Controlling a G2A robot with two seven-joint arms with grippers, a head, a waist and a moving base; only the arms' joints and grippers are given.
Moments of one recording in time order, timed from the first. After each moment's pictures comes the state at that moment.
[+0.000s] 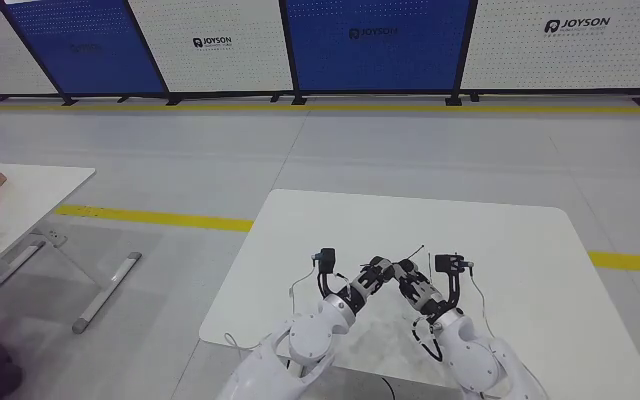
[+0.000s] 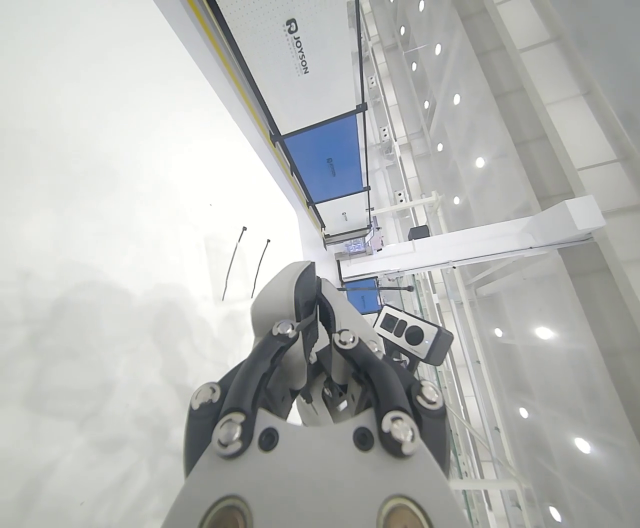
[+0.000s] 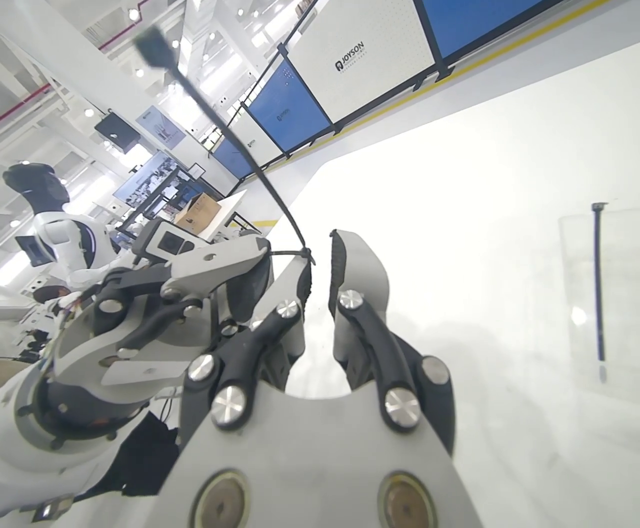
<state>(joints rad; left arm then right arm) 1.43 -1.31 -0.99 -1.66 -0.09 0.06 0.00 -1.41 -1.33 1.11 -1.55 -0.64 -0.17 0.22</state>
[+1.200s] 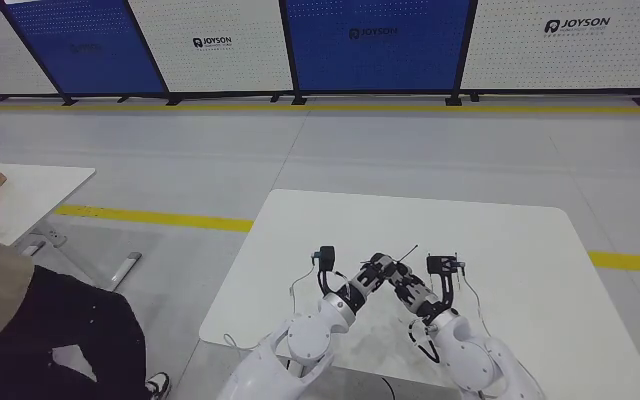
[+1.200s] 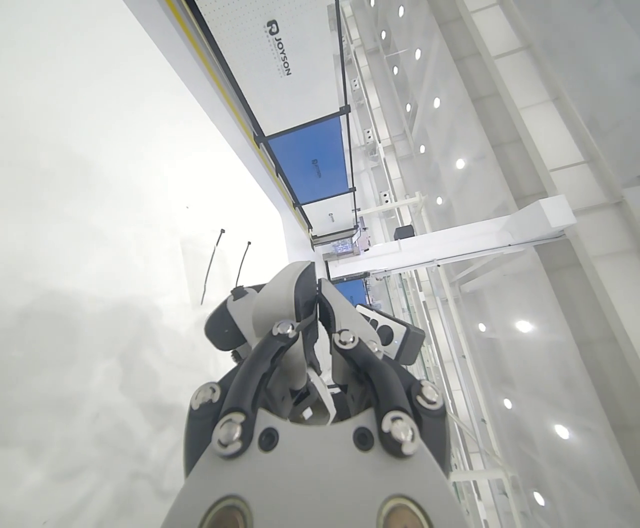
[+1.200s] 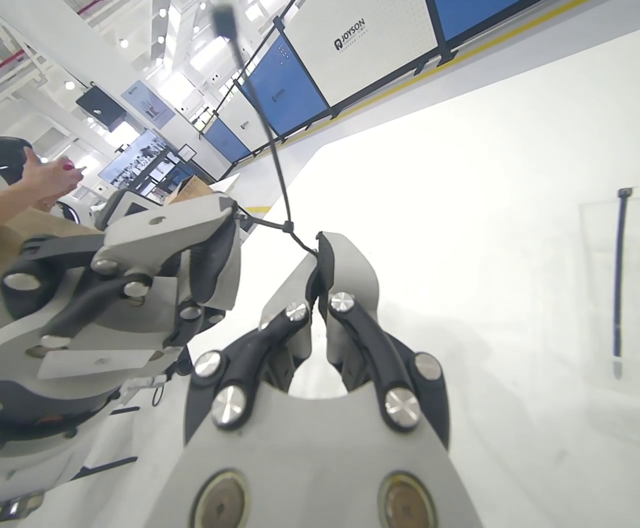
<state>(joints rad) 1.44 -1.32 -1.00 -1.67 -0.10 0.01 0.00 -1.40 -1.33 1.08 -1.54 -0.67 -0.15 0.26</state>
